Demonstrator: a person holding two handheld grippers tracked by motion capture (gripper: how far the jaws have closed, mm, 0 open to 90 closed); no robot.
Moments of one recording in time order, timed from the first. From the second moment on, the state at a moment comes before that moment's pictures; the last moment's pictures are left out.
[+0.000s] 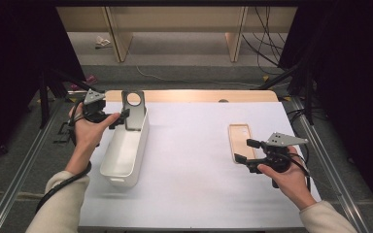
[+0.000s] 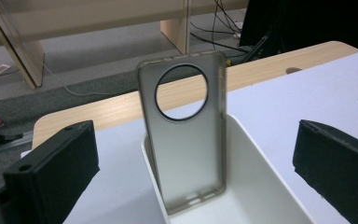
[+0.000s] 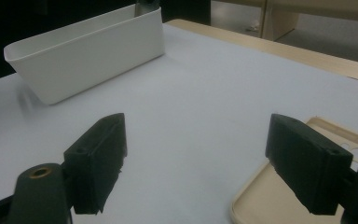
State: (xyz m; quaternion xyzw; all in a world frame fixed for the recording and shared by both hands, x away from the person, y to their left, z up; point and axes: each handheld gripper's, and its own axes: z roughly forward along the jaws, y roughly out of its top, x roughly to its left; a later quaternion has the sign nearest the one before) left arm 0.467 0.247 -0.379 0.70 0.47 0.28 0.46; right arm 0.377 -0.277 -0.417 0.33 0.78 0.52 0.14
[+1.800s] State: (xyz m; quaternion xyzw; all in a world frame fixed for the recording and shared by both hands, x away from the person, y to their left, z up) left arm 0.314 0.172 -0.413 0.76 0.35 0.24 0.49; right arm 0.386 -0.283 -0.424 0.34 0.78 0.51 0.14
